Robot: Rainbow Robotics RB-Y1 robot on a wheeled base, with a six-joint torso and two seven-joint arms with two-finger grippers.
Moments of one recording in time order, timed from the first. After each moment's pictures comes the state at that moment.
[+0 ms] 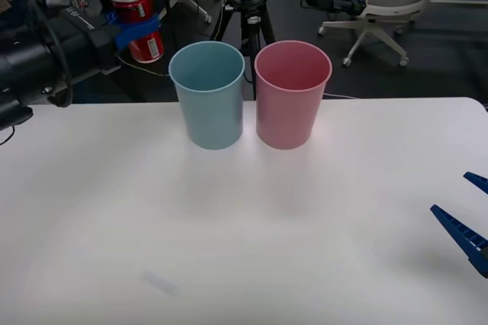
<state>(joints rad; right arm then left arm) 0.35 -0.40 -0.52 -1.66 0.96 -1.22 0.00 -0.52 1.02 -0.35 -1.64 -0.71 -0.40 0.30</state>
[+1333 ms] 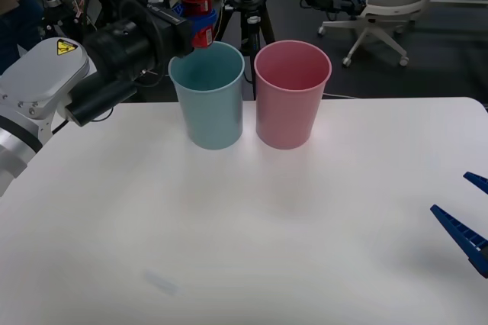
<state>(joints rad) 0.35 -0.40 -0.52 -1.66 0.96 -1.22 0.00 -0.80 0.63 -0.44 -1.22 -1.04 -0.32 0.29</state>
